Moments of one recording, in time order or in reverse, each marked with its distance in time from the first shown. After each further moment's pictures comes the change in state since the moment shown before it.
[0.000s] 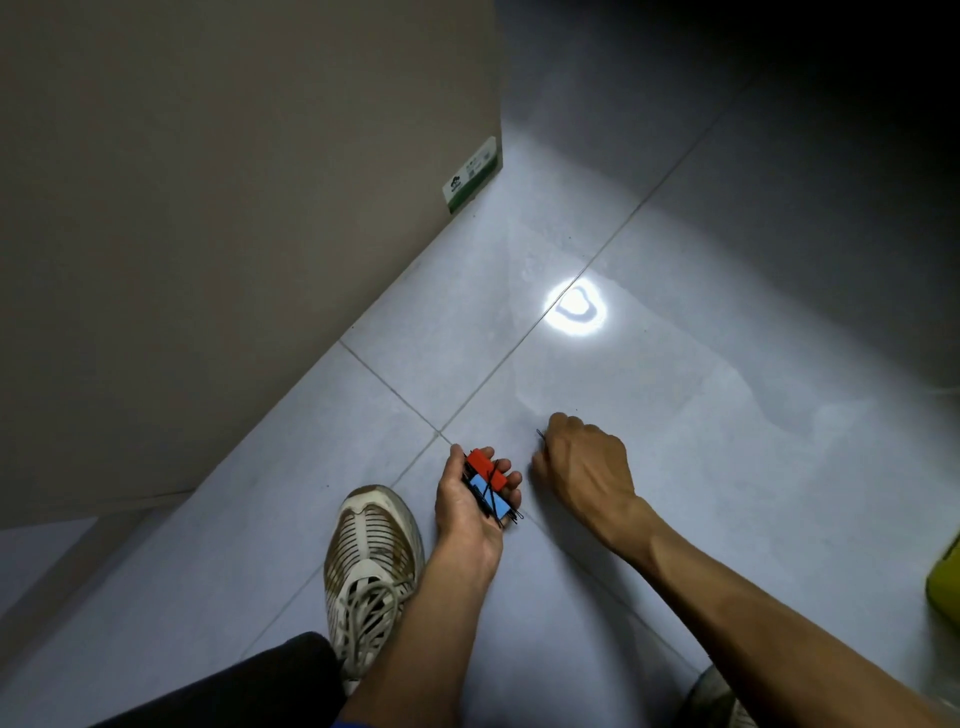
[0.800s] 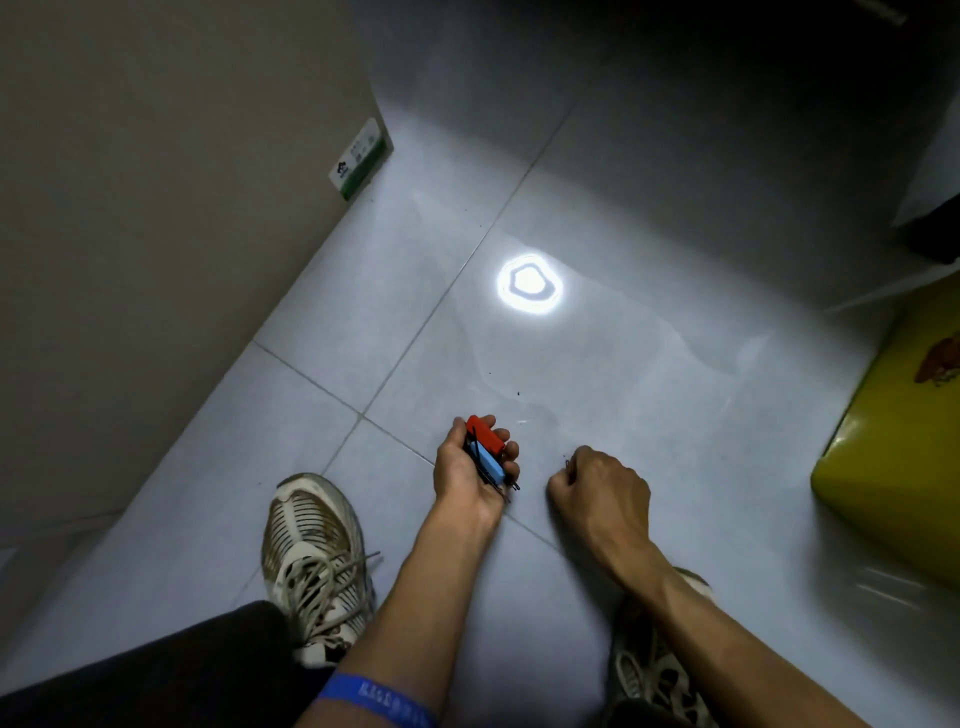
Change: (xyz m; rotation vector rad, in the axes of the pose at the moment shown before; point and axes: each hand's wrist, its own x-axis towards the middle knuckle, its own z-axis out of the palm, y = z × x) left_hand -0.030 -0.053 0.052 0.085 -0.063 -0.131; right_hand -0.100 0.081 0.022 0.125 0.089 0.487
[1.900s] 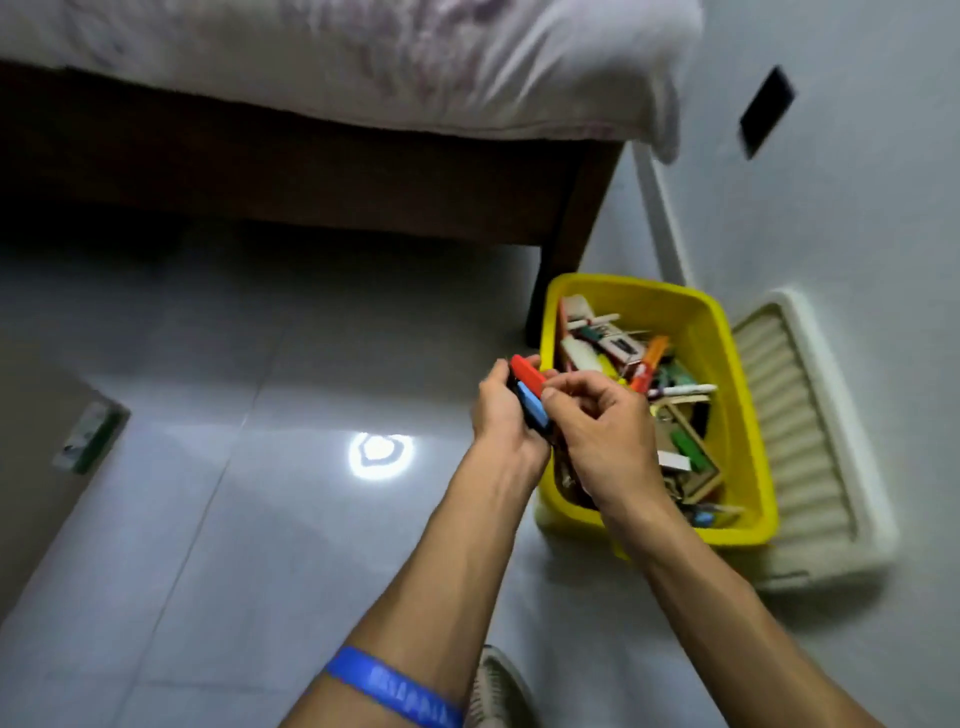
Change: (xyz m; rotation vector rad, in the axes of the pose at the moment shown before) left_hand -0.221 -0.154 0.273 0.336 -0.637 -0.082; right_hand -0.073 0.137 -0.300 1.102 0.723 0.075
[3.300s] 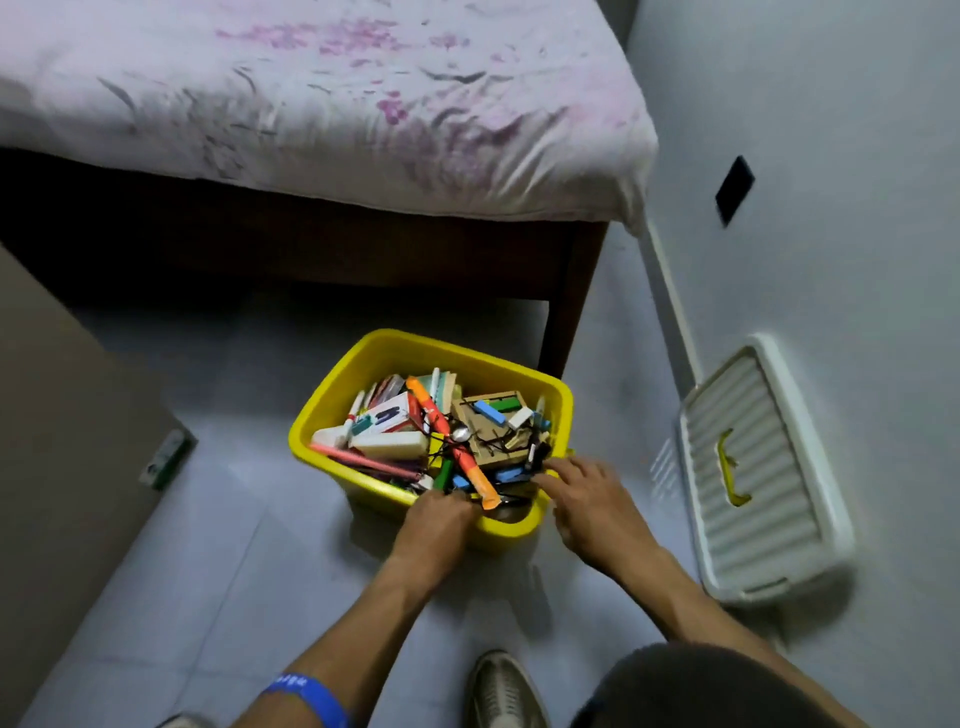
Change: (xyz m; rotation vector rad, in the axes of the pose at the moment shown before) left_hand -0.044 0.021 -0.139 2.584 -0.125 0.768; right_hand -0.029 0.065 -0.030 -1.217 -0.466 -0.564
